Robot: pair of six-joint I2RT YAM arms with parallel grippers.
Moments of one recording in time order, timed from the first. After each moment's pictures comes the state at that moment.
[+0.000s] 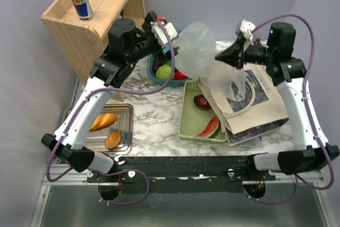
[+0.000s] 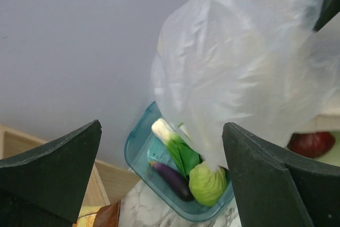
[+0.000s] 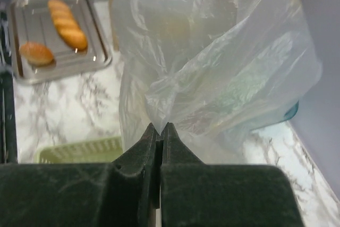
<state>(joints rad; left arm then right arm) -0.54 1.42 1.77 -0.39 0.34 0.51 0.13 1.38 1.65 -0.54 -1.00 -0.41</state>
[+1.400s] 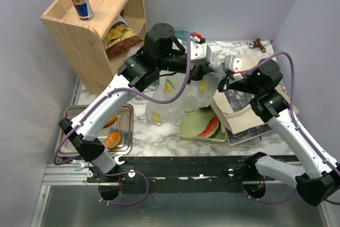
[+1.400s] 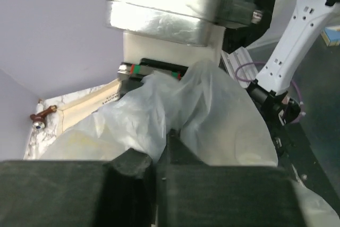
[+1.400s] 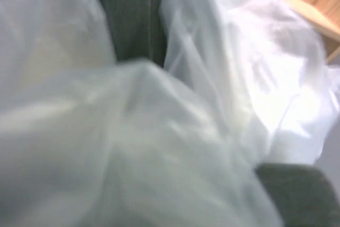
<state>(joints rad) -0.83 1.59 1.93 -0.46 0.87 0.28 0.49 1.04 1.10 0.06 -0.83 -0.39</state>
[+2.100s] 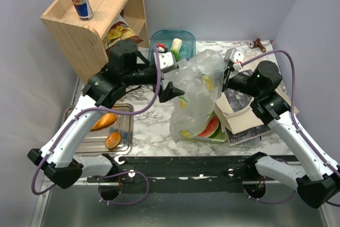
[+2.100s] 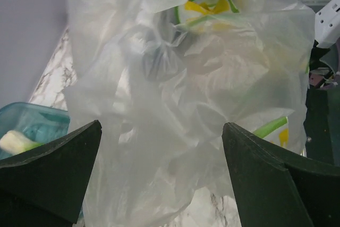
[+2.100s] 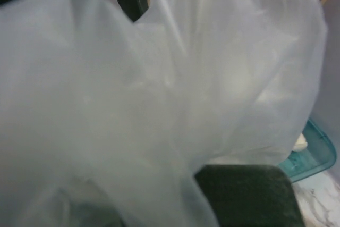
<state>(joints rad) -0.62 1.23 1.61 -0.64 0.70 0.32 0.49 0.99 1.07 0.01 -0.67 -0.18</state>
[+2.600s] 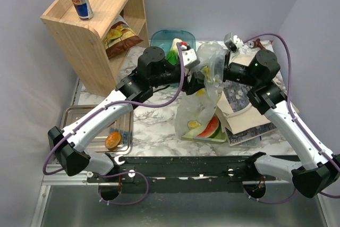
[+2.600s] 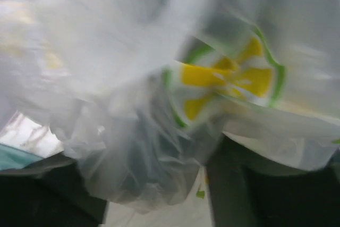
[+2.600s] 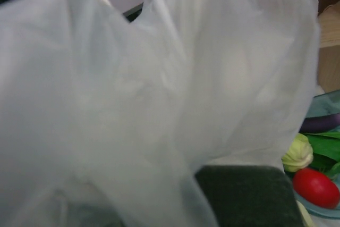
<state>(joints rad) -0.80 1.38 1.45 -0.14 0.50 0.12 0.48 1.13 1.18 0.04 -0.82 0.22</state>
